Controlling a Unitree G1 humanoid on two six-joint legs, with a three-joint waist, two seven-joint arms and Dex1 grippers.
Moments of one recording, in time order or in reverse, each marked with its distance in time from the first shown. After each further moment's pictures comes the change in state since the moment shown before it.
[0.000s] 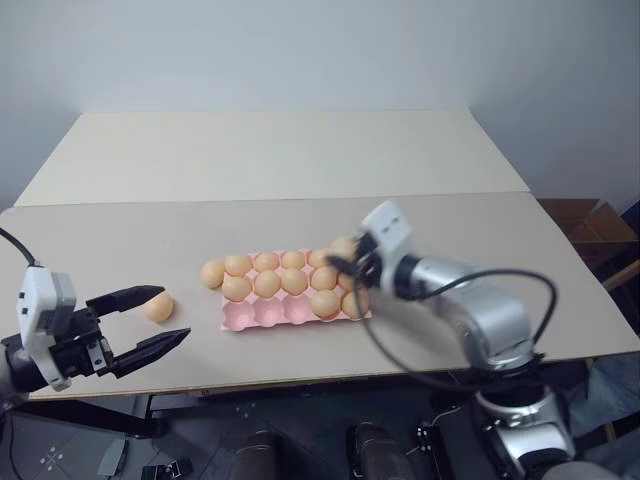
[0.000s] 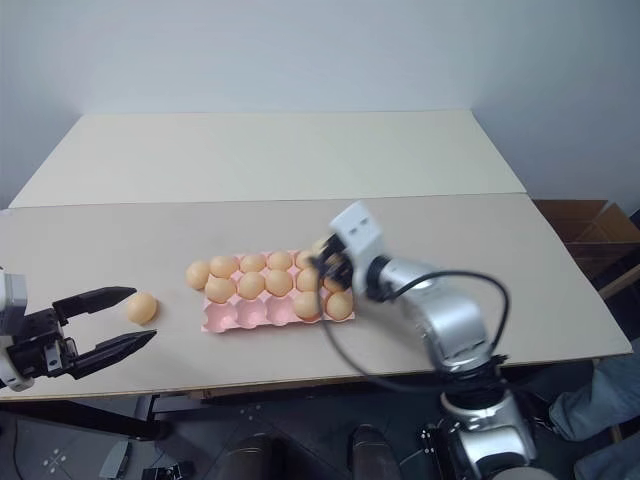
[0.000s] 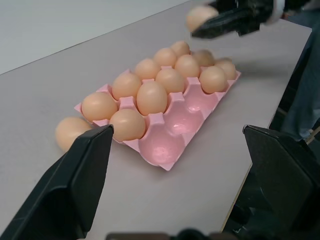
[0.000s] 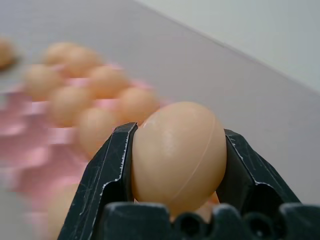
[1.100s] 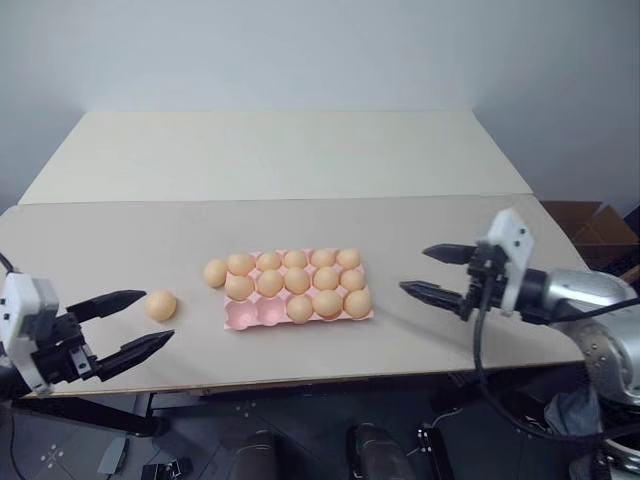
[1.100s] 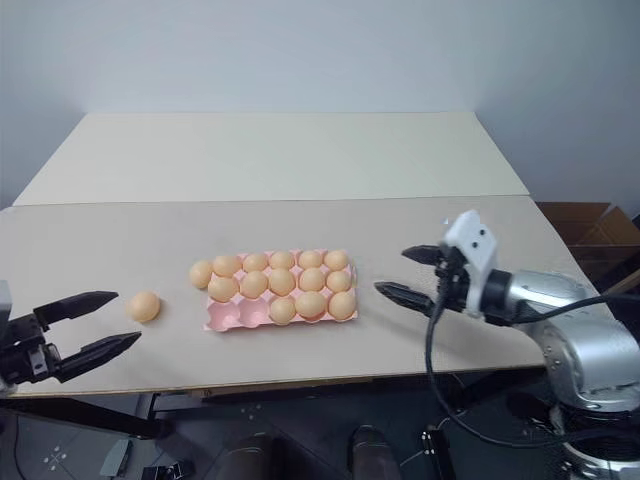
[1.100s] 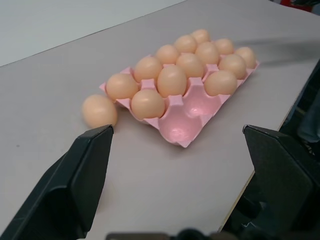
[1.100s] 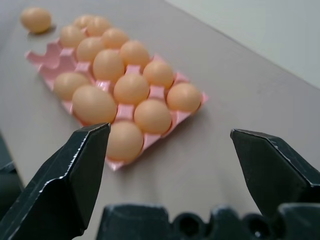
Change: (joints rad) left arm 0.066 -0.007 0.074 0.040 0.035 -0.007 -0.006; right arm 0.300 -0.537 -0.463 0.022 0.237 -0.264 0.495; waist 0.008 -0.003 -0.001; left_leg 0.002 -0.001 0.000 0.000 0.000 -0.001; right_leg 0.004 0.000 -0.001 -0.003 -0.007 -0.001
